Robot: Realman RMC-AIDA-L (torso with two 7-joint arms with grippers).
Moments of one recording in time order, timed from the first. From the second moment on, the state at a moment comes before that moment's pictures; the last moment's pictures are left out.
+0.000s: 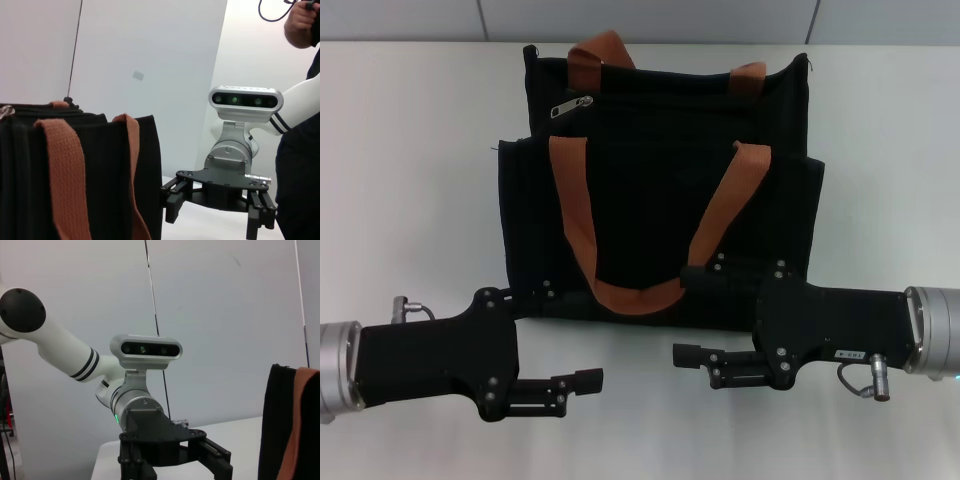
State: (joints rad) left arm -0.40 -2.06 0.63 0.44 2.04 1.86 -0.96; right arm 0.52 2.09 -1.05 -0.31 -1.64 -1.66 0.87
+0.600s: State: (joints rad) left arm -0.39 -2.06 0.63 0.44 2.04 1.86 -0.96; right arm 0.52 2.08 -1.05 -0.31 -1.64 -1.67 0.88
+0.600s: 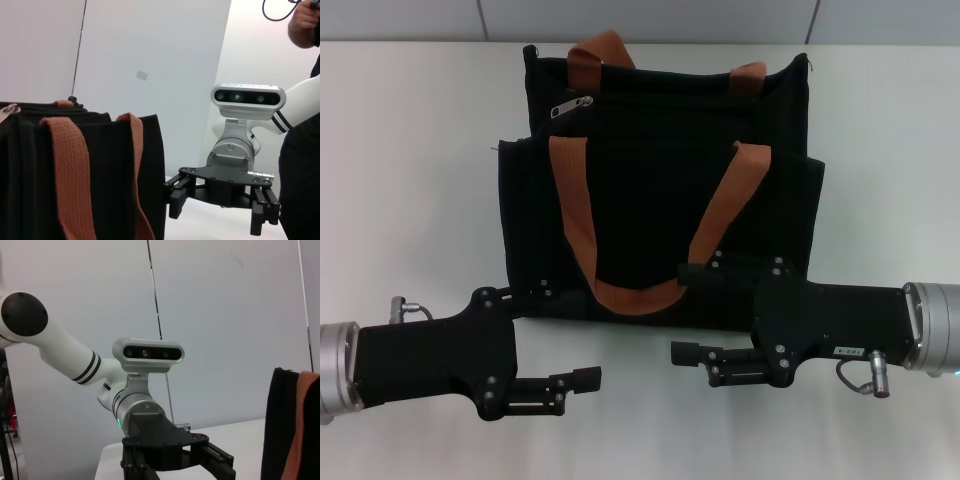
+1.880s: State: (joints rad) left arm -0.34 -2.06 0.27 0.32 1.56 1.64 -0.80; right arm 0.50 2.08 -1.04 -0.31 -1.64 -1.66 0.90
